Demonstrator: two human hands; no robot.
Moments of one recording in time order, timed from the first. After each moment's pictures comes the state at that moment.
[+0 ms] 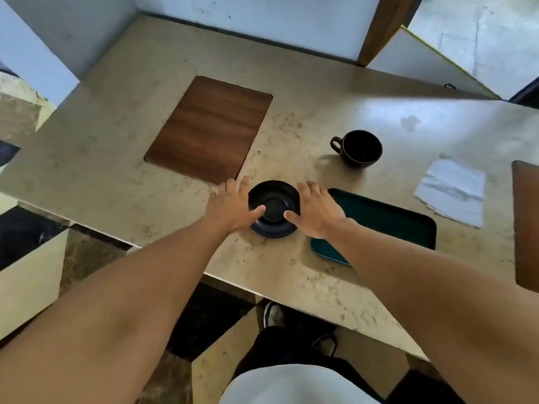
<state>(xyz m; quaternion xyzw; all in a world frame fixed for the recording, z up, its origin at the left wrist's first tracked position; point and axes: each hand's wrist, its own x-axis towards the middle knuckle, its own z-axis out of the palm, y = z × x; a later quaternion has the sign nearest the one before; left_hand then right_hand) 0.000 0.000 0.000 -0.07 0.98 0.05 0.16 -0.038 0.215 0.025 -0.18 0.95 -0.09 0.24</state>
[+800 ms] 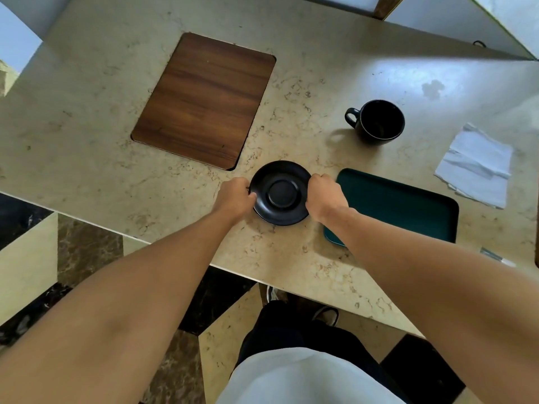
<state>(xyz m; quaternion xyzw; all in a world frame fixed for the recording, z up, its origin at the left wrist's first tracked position) -0.005 -0.010 -0.033 -0.20 0.91 0.32 0.17 -0.048 0.188 -0.006 -0.05 0.96 -0.10 0.27</state>
